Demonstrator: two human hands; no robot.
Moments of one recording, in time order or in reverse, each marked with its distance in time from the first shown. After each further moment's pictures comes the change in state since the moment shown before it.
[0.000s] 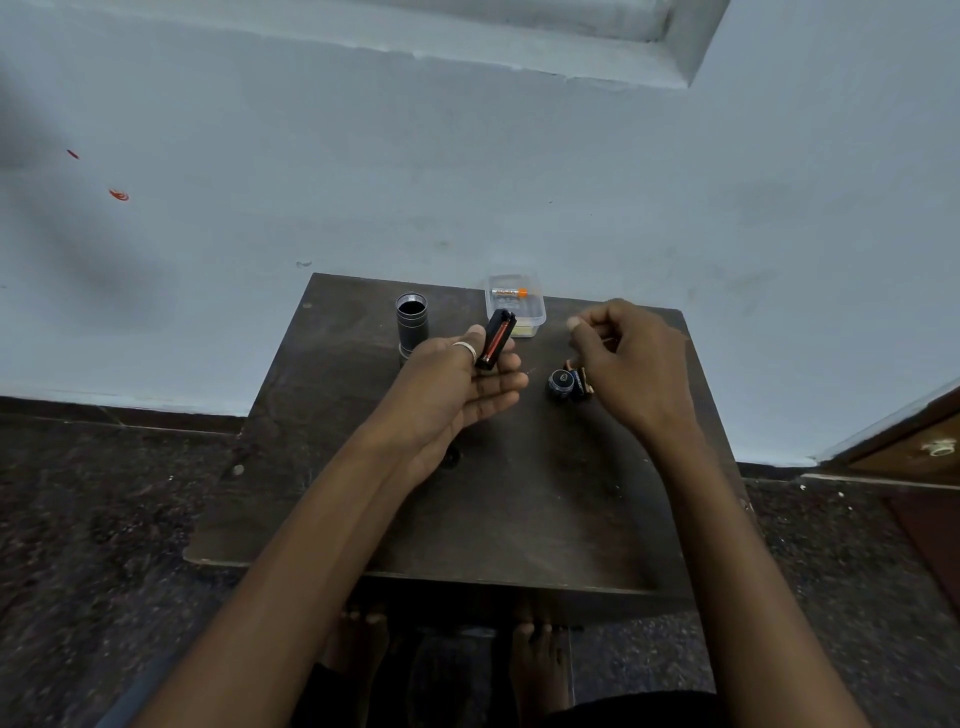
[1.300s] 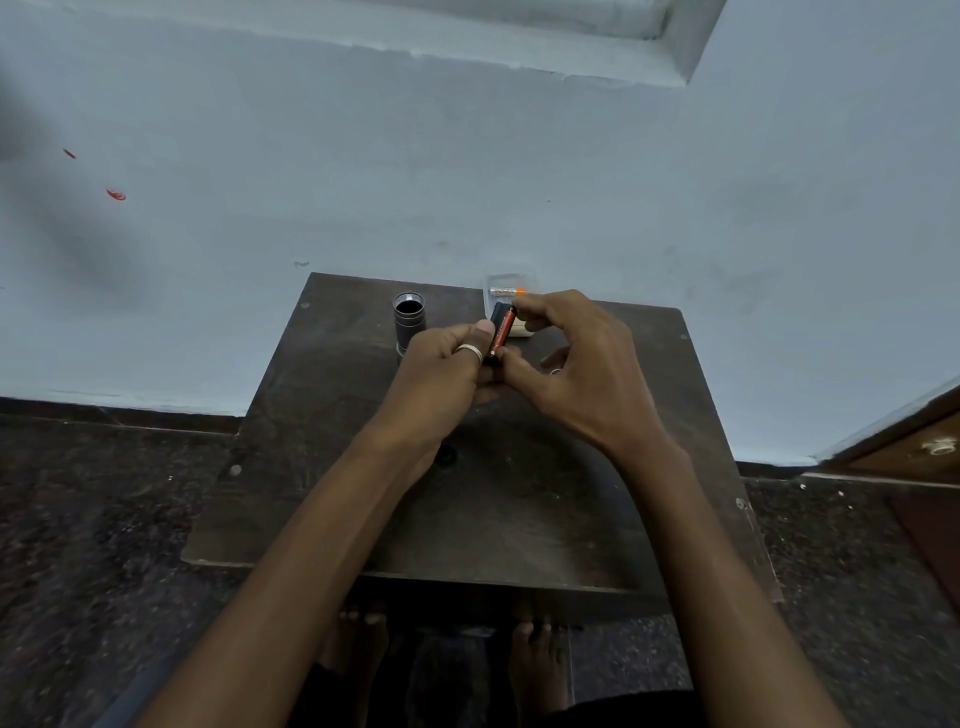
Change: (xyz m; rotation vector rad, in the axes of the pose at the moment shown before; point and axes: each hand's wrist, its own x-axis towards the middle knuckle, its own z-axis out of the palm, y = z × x) left_hand 0.002 -0.004 0.000 0.233 0.011 0.242; right_hand -0.010 -0.019 0.018 0.072 -0.060 -0.472
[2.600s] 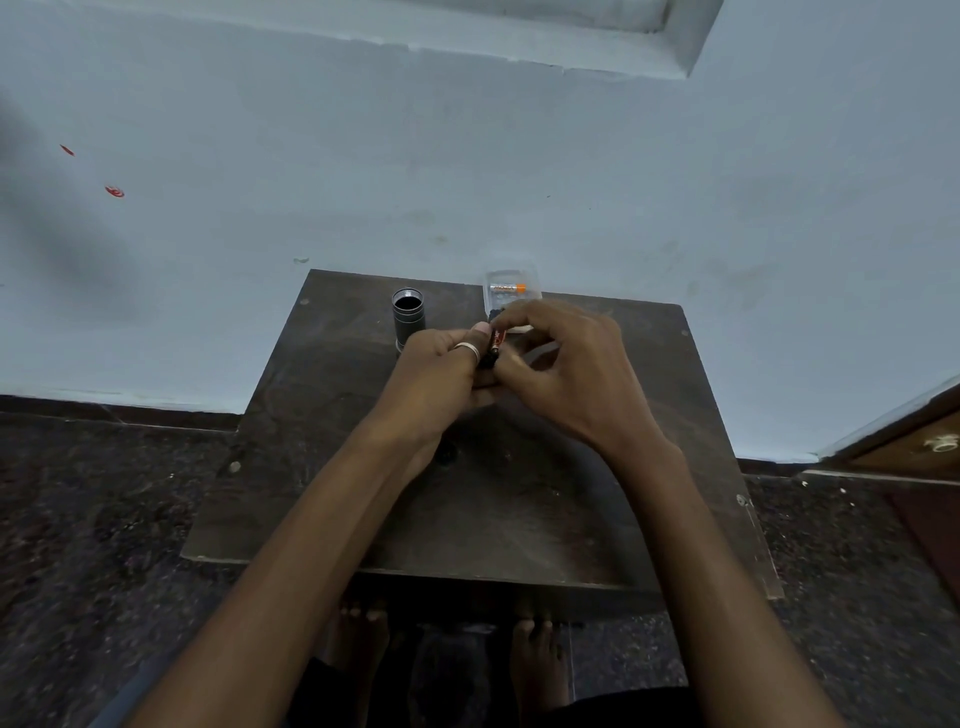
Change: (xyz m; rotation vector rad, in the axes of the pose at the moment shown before) left_hand 0.003 -0.005 -0.002 -0.072 -0.024 -0.077; right_hand 0.000 -0.012 0.000 0.028 -0.056 0.024
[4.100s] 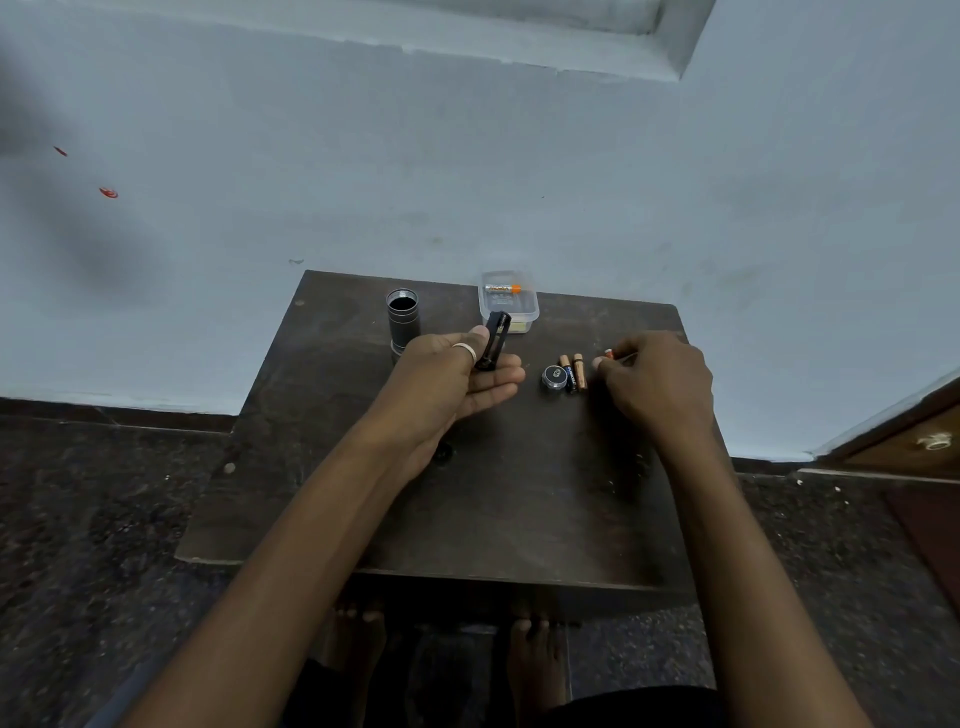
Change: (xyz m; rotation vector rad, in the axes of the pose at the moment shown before) left_hand 0.002 0.004 0.003 -0.135 0.028 -0.143; right_hand -0.011 0.057 -0.033 -0.404 -0.036 0.795
